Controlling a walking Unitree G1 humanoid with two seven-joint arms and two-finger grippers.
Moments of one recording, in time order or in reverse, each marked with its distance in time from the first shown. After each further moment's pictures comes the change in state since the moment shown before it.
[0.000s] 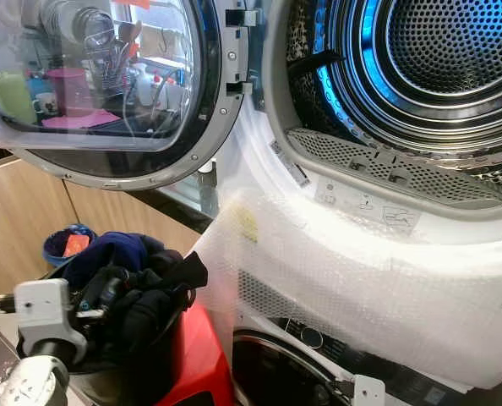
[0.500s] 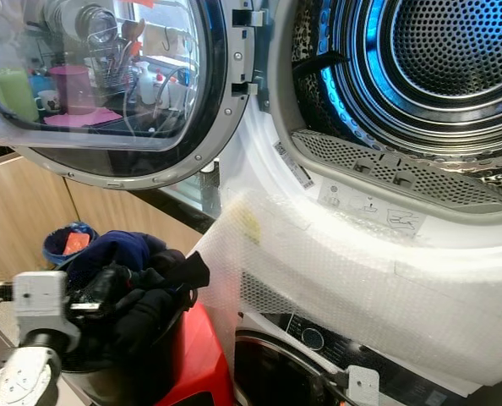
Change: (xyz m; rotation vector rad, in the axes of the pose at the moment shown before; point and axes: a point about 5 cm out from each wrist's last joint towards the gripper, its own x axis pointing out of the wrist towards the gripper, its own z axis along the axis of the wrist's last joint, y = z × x) left arm 0.000 -0.017 -0.014 0.119 0.013 -0.191; right arm 0.002 0.004 0.004 -0.011 -0.007 0.017
